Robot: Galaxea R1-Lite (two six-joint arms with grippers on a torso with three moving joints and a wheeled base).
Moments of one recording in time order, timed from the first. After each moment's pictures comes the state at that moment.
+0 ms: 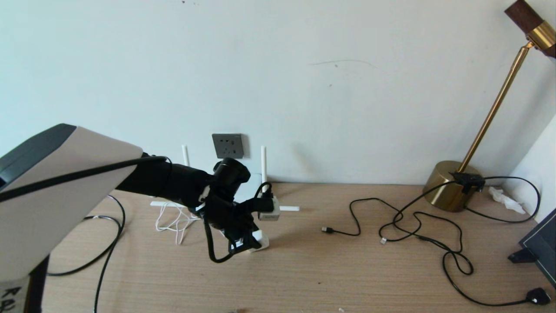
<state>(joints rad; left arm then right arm) -0.45 2.17 -1.43 0.32 -0.24 0.97 0.00 0.00 0.00 0.00 0.00 0.01</state>
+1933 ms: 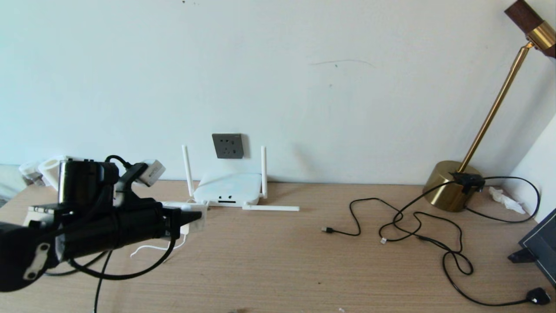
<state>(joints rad) -0.15 1.61 -0.65 -0.45 -0.27 -0.01 0.00 0.00 0.00 0.00 0.00 0.01</state>
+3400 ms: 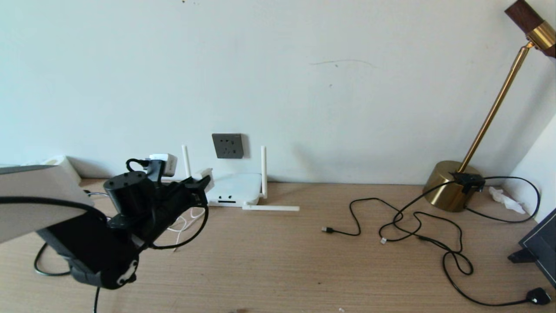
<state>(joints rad) -0.19 2.08 -0.64 -1.45 -0.03 -0.02 0.00 0.00 0.00 0.00 0.00 0.01</state>
